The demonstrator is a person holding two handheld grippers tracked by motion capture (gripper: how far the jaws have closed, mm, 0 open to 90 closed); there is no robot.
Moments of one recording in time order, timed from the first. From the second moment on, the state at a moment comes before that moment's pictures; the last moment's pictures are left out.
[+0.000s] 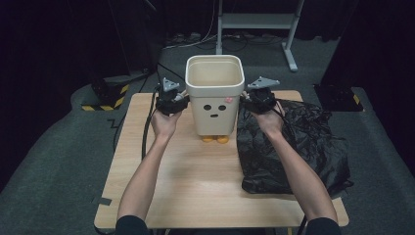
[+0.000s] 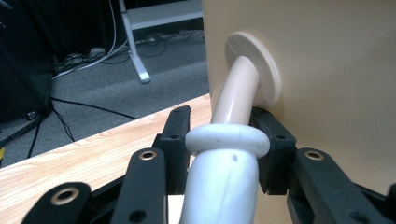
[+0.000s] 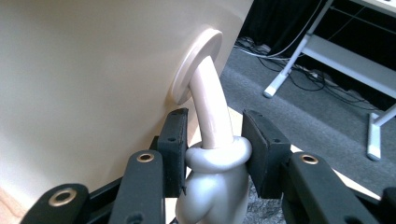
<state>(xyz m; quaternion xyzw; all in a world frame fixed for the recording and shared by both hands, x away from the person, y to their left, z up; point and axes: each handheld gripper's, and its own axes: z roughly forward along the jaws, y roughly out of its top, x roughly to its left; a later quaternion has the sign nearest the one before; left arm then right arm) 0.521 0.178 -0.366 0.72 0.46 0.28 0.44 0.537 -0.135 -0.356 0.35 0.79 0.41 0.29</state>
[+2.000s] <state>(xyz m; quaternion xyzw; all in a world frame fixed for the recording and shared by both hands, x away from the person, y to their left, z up) 0.492 0.206 -0.362 0.72 0.45 0.25 0.46 0.506 -0.179 -0.352 0.37 0.76 0.47 0.25</state>
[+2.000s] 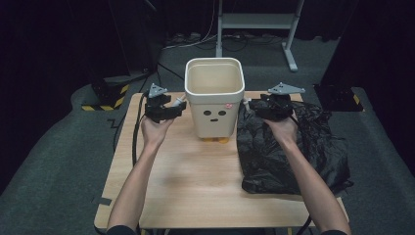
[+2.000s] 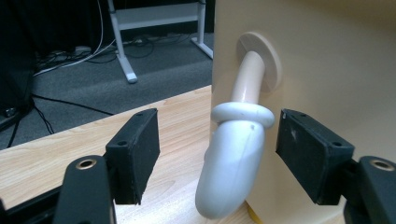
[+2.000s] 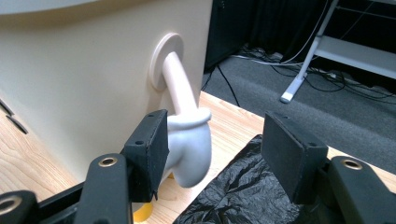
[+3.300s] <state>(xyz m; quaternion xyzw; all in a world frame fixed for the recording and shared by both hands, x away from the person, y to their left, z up) 0.448 0.239 -0.354 0.67 0.48 0.24 0.51 0.475 -0.242 -0.360 0.41 0.73 0.49 0.26</state>
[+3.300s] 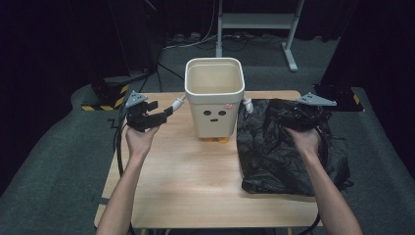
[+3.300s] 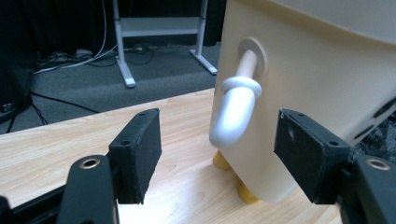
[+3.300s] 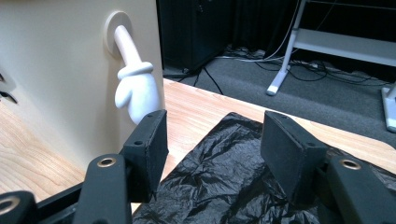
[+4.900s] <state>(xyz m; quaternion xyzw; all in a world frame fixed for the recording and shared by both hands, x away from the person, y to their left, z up) 0.414 0.250 -0.409 0.69 0.50 0.24 0.47 0.445 -0.270 -0.412 0.45 0.71 0.49 0.24</state>
